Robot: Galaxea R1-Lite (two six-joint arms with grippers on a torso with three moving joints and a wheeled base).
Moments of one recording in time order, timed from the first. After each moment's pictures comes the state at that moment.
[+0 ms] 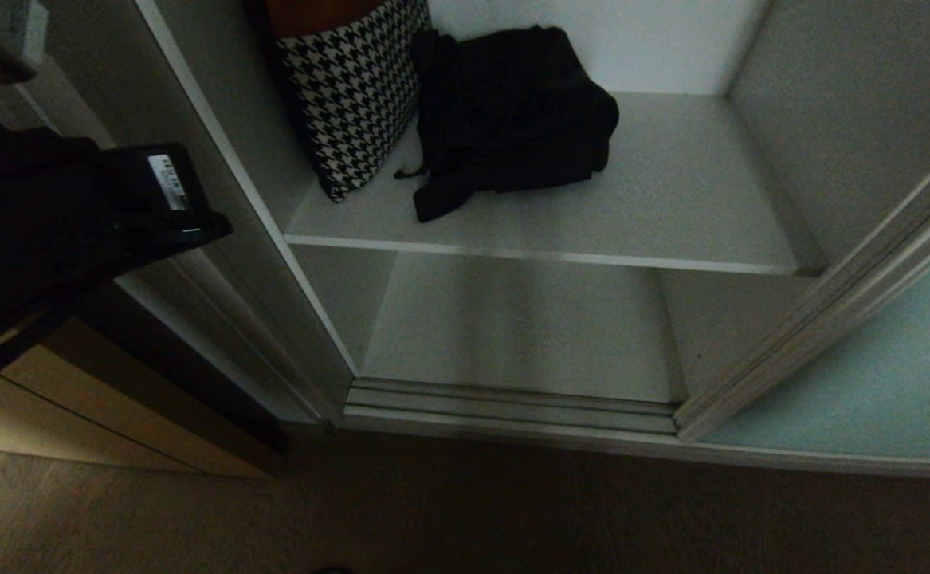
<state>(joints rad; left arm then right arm) -0.56 1.29 -1.04 -0.31 0.66 -0.08 0.00 0.00 0.00 0.00 0.00 0.00</state>
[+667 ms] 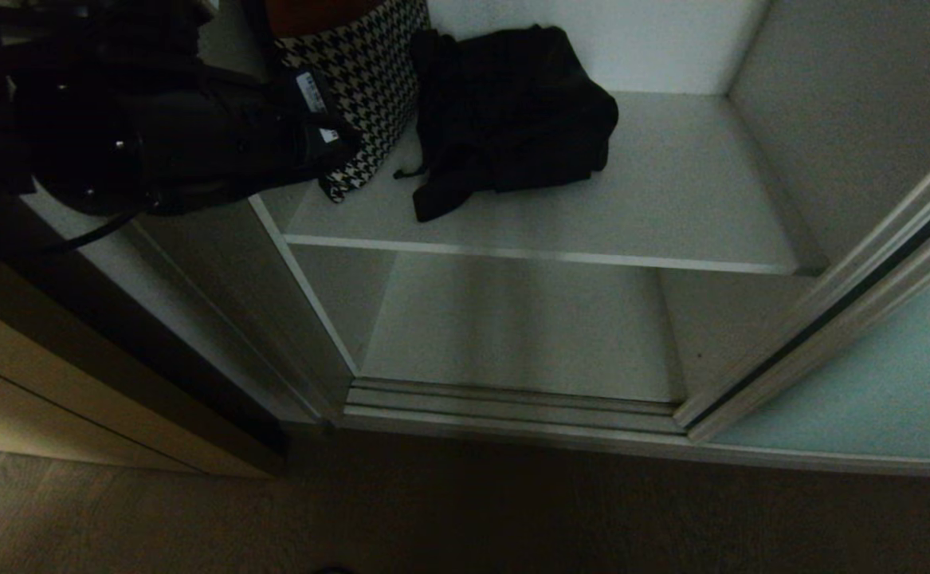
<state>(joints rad) -0.54 1.61 -1.56 0.03 0.44 -0.42 0.00 0.00 0.00 0.00 0.00 0.00</state>
